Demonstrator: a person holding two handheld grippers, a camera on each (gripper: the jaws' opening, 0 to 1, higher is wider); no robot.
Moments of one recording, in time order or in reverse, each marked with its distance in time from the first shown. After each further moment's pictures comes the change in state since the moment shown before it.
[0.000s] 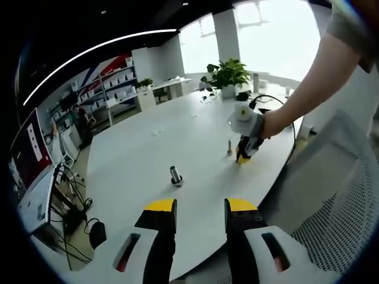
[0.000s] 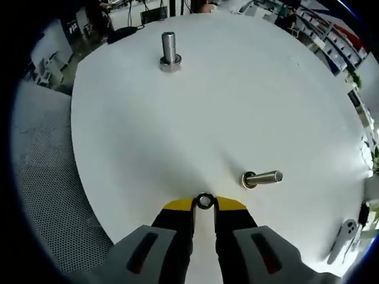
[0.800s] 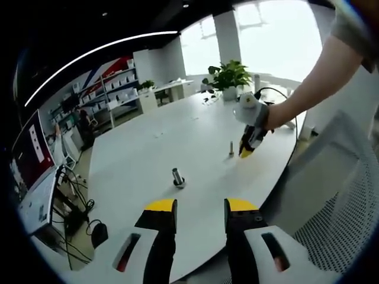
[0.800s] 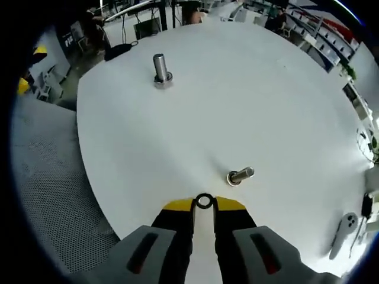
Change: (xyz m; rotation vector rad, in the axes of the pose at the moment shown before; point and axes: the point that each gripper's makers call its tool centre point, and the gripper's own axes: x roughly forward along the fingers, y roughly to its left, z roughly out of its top) left arm -0.002 0.003 0.002 0.006 -0.011 0.017; right arm -0.032 -0.011 0.013 0.025 -0.081 -0.002
